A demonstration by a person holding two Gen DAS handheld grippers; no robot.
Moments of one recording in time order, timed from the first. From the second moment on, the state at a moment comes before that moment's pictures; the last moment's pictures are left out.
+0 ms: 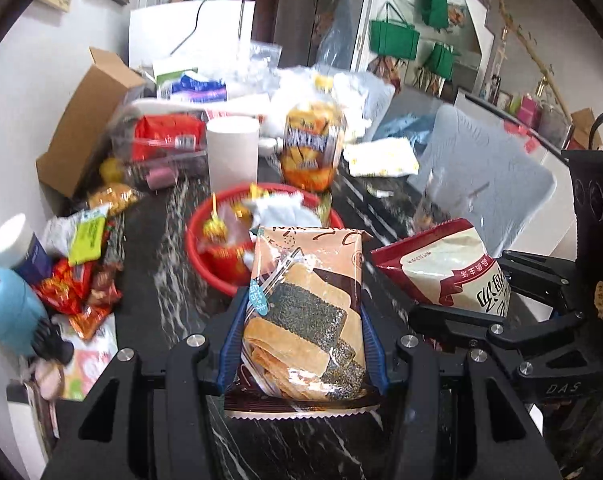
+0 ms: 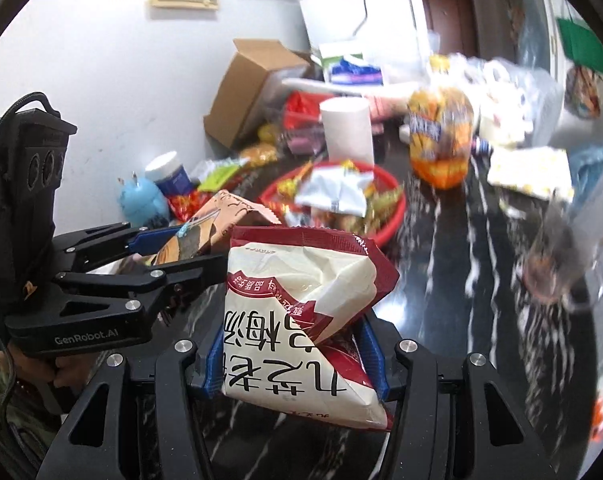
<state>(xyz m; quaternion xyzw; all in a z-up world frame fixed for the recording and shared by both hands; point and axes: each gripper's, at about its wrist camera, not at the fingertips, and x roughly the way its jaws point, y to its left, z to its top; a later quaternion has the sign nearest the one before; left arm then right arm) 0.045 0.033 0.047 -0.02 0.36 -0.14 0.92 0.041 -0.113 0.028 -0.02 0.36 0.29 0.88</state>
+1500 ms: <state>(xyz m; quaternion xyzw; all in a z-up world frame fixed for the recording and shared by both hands) 0.196 0.054 -0.022 -0.01 0.42 -0.10 0.90 0.200 -0.065 -0.001 -0.05 0.40 0.27 0.87</state>
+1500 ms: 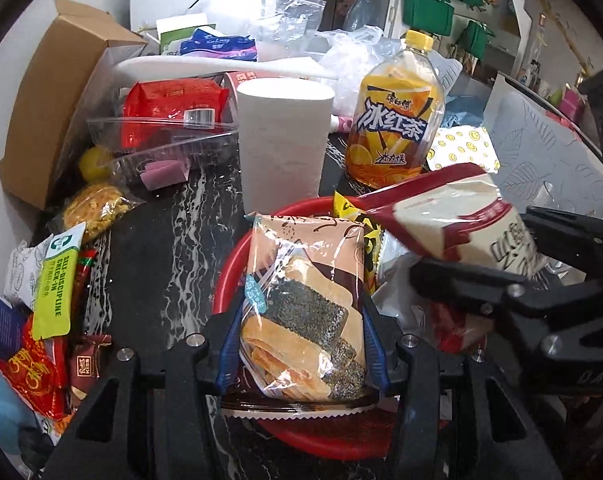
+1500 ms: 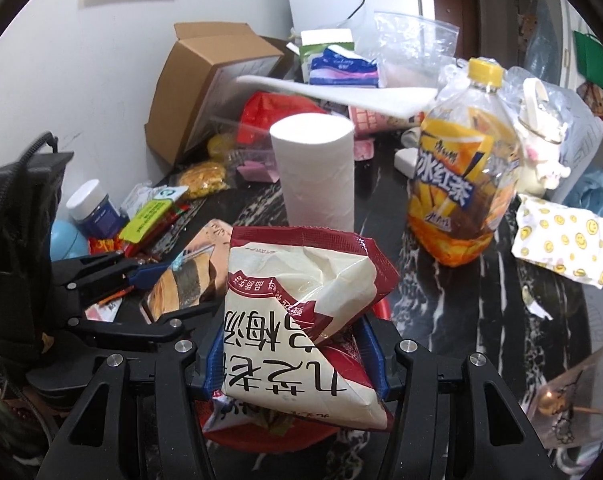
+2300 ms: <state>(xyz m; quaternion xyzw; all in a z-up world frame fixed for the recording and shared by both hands) 0.191 0.058 -0.022 -0.04 0.42 -0.11 0.90 0.200 -0.063 0.000 -0.04 0.41 0.31 0.86</state>
